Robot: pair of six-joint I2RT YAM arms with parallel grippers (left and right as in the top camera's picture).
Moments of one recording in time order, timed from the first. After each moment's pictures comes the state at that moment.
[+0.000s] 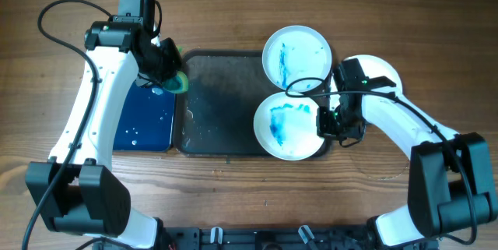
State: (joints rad) left arm -0.08 1.70 1.51 -1.11 0.10 -0.48; right arm 0.21 1.69 0.94 -0.83 -0.24 0.30
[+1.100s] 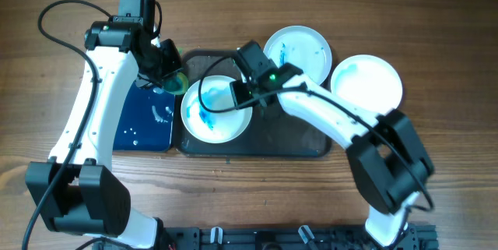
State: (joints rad) left arm -0.08 1.70 1.51 -1.12 0.10 -0.49; right arm 0.68 1.96 1.39 -0.57 -0.05 0.35
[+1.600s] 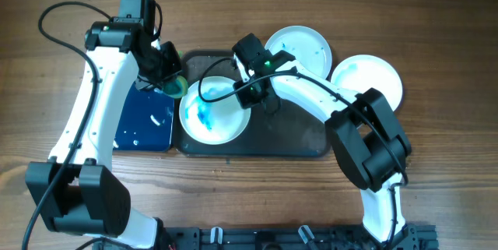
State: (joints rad) left arm -0.08 1.70 1.50 -1.14 0.10 -0.49; right arm 0.63 2.12 1.49 -0.66 -0.17 0.22
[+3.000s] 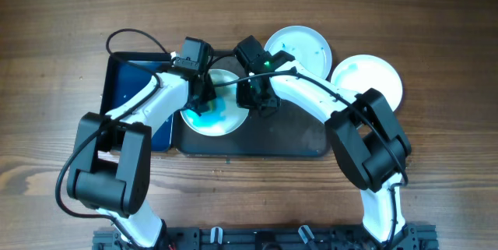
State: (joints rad) left arm -0.28 1.84 1.10 -0.58 -0.11 -0.57; right arm 0.63 2.12 1.49 -0.73 -0.17 0.66
